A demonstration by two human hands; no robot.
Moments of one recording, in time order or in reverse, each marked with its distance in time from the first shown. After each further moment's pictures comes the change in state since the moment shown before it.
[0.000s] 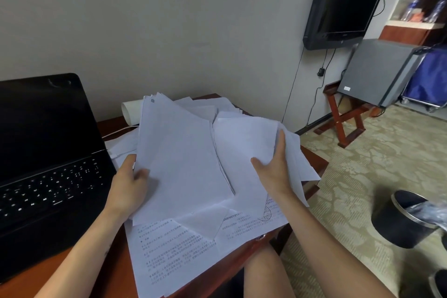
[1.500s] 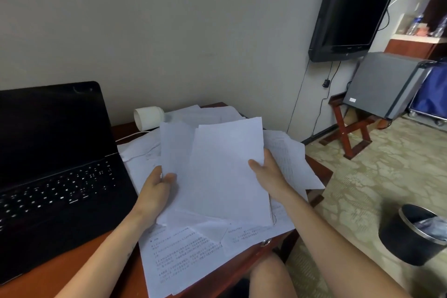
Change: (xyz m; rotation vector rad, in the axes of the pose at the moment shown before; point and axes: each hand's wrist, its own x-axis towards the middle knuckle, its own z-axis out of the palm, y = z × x) left_hand -0.023 0.022 0.022 -0.291 -0.167 -0.204; right_hand 0.003 -0.031 0.012 0.013 -0.275 0.157
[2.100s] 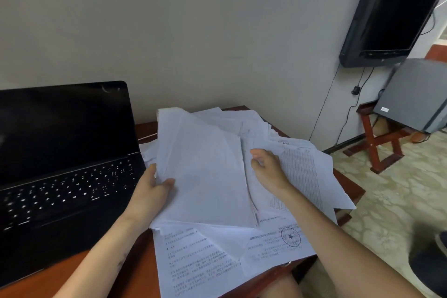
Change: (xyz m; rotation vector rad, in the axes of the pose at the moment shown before) left_hand -0.005 0.010 -0.044 -0.018 0.105 -0.015; right_hand 0.063 0.009 0.047 -0.337 -0.006 -0.125
